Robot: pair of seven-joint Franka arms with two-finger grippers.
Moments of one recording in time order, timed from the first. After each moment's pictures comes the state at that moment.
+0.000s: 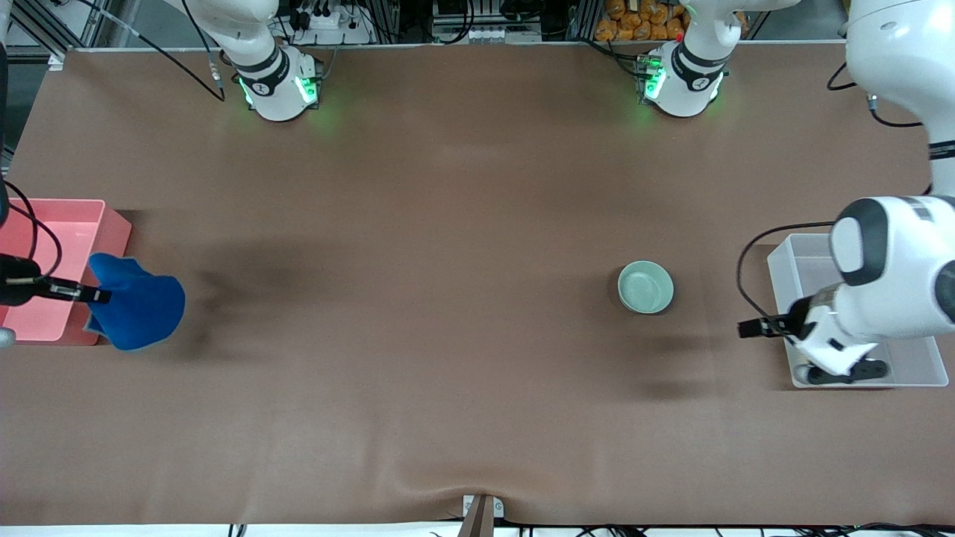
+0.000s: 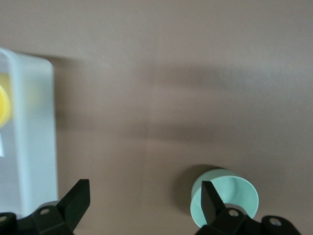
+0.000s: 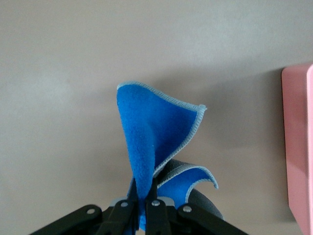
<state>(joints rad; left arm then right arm) -0.02 0.50 -0.02 -1.55 -0.06 1.95 -0.11 -0.28 0.39 -0.01 -1.50 0.19 1.70 -0.12</state>
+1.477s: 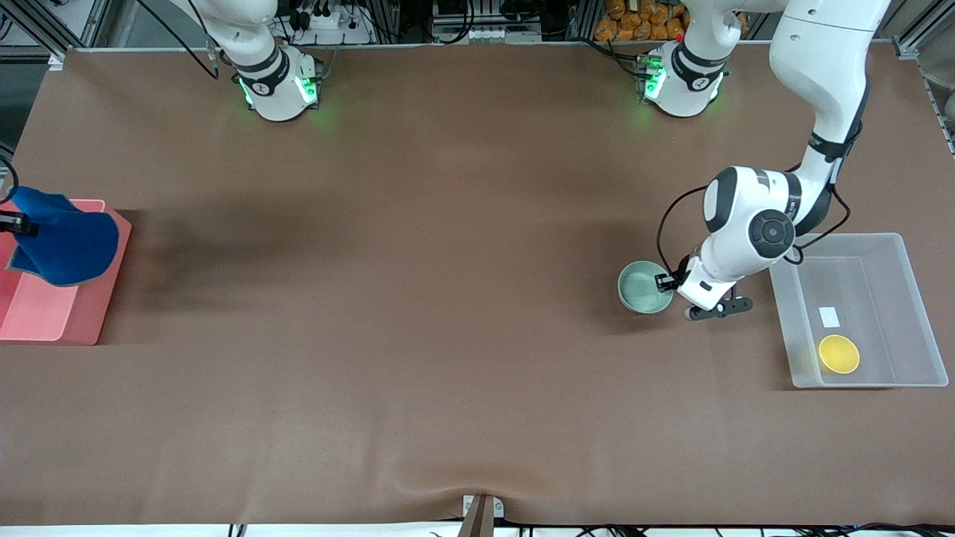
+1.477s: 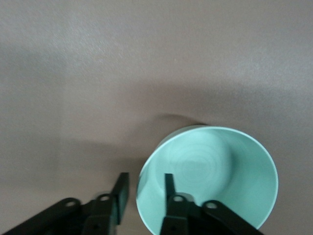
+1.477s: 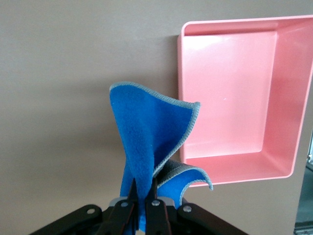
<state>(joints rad) -0.11 0.39 -0.09 -2.13 -0.06 2.45 -0.34 -0.39 0.19 -0.02 -1.68 -0.12 1.71 -0.31</state>
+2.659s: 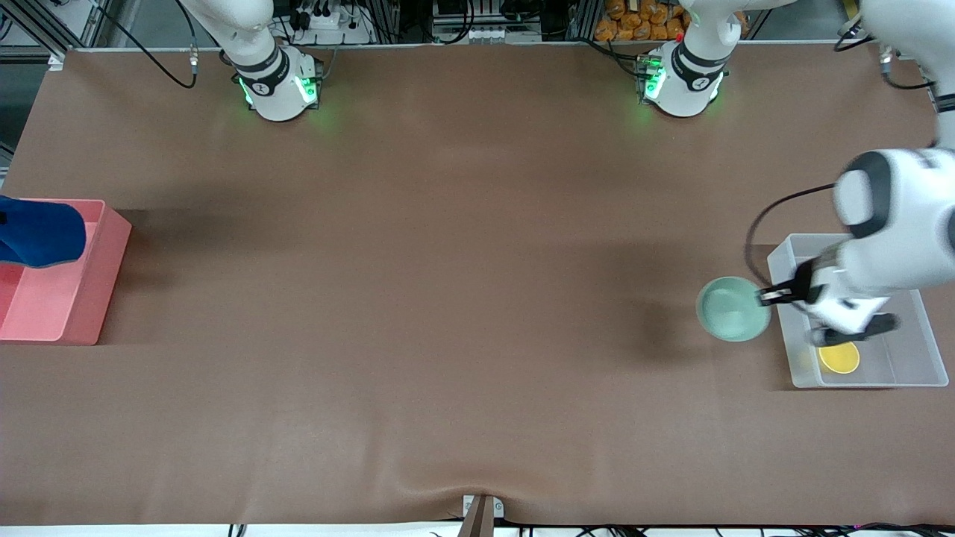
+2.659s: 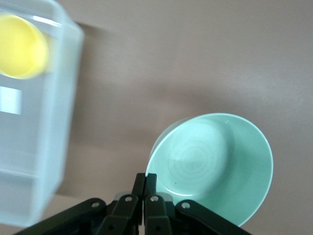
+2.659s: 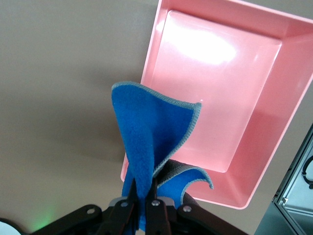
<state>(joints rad) 0.12 0.32 -0.07 -1.70 -0.06 1.94 -0.15 -0.58 0.27 -0.02 -1.70 -0.12 1.79 -0.81</state>
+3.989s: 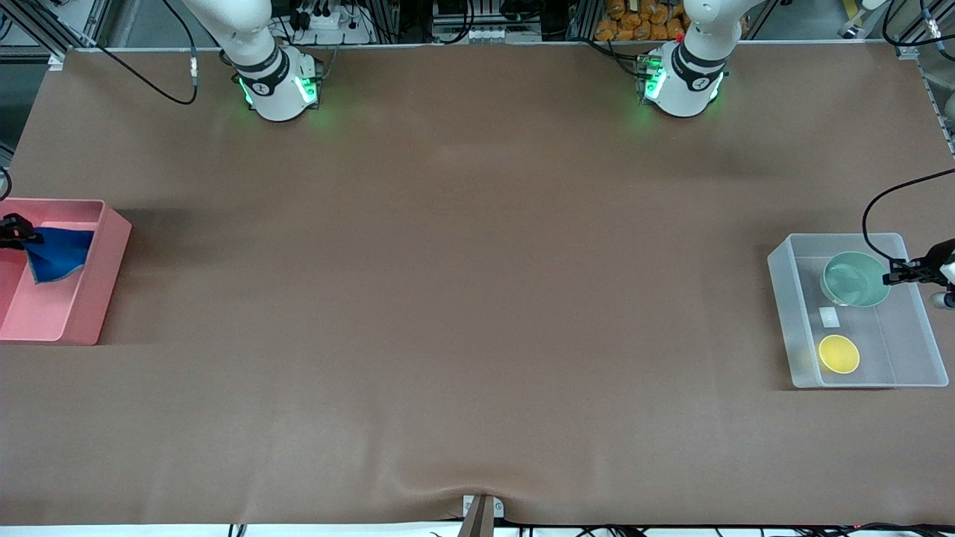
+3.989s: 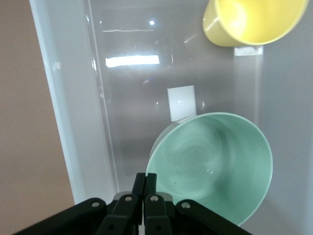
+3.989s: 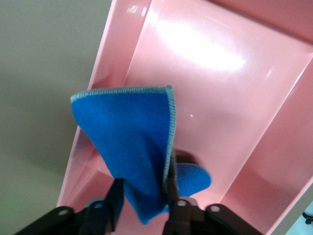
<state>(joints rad) 0.54 0.46 -0.07 -1.80 0.05 2.22 0.55 -0.65 0.46 -0.02 -1.70 -0.12 2.00 -0.98</state>
